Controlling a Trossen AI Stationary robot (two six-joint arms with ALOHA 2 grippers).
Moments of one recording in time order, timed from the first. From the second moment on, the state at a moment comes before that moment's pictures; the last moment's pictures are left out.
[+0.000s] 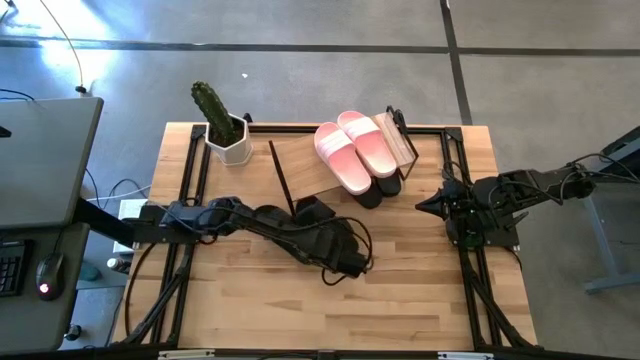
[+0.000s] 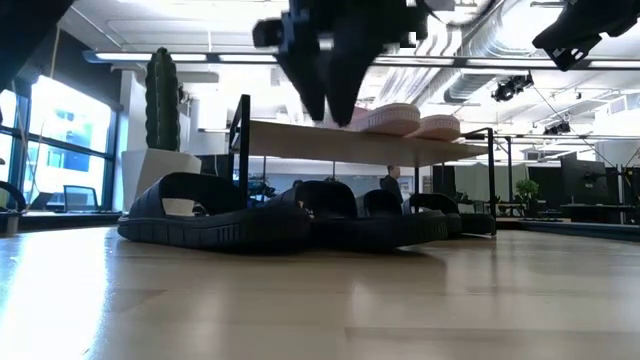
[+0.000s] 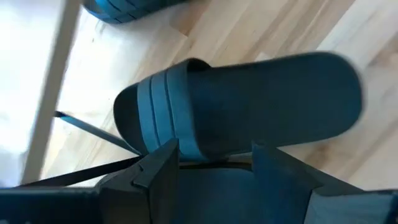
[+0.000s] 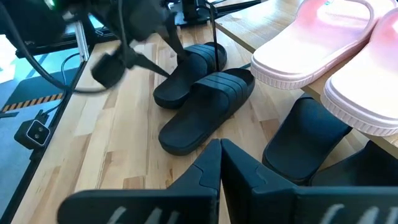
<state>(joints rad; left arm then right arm) -0.20 2.38 2.33 -1.57 -0.56 -0.91 0.28 0.43 0.65 -0.70 0.28 0.30</state>
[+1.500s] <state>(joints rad) -0.44 2.32 2.13 -1.57 -0.13 -1.24 0.28 0.43 0.65 -0.74 0.23 0.31</state>
